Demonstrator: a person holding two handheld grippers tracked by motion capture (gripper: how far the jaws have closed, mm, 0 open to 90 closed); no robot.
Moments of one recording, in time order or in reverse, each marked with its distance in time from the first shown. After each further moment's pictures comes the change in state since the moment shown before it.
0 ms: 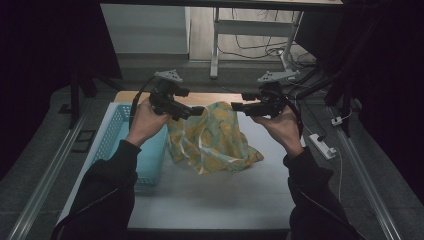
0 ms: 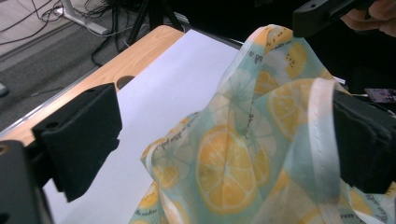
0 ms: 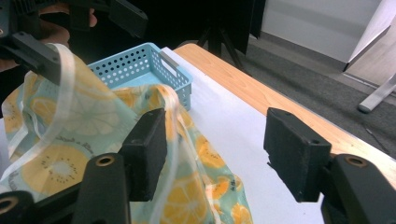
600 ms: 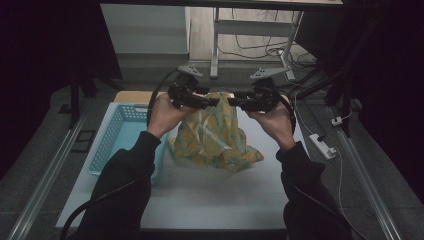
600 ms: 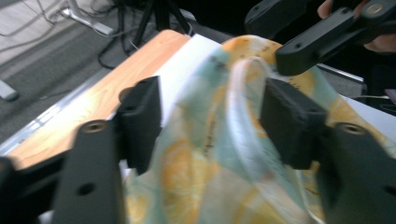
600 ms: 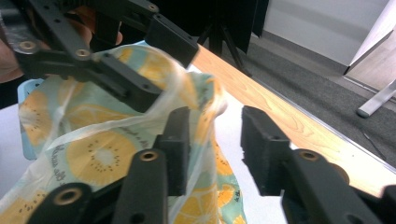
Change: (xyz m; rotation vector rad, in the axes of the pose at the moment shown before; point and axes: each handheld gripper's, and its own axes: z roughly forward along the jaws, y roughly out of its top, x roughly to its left) left arm -0.006 0.029 0.035 0.022 0.043 0.047; right arm -0.001 0.010 0.014 0.015 0.008 -0.024
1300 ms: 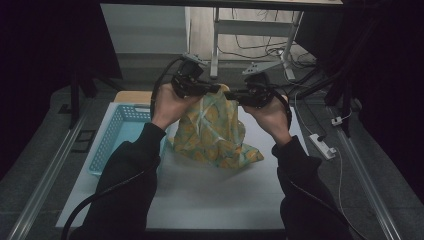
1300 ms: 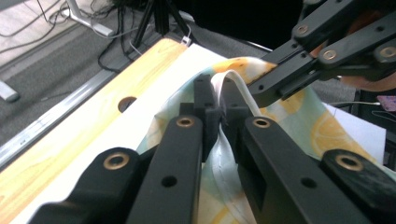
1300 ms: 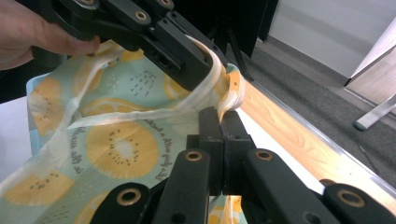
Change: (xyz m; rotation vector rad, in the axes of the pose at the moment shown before) left arm -0.005 0.032 0.001 0.037 -0.015 -0.037; right arm 0.014 0.020 0.006 0.022 0.010 -0.084
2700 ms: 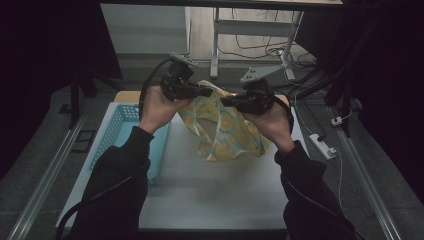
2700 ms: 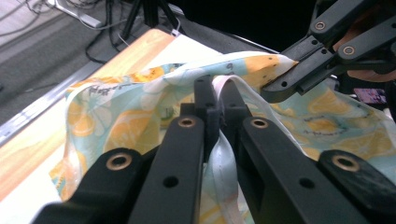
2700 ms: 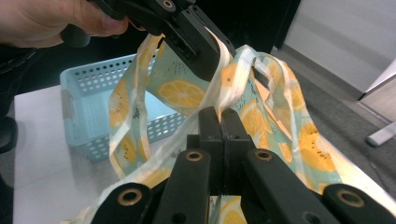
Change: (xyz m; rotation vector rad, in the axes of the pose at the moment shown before) left arm -0.007 0.000 -0.040 -0.009 -0.035 -0.011; right arm 0.028 0.009 -0.019 -0.018 0.050 -0.071
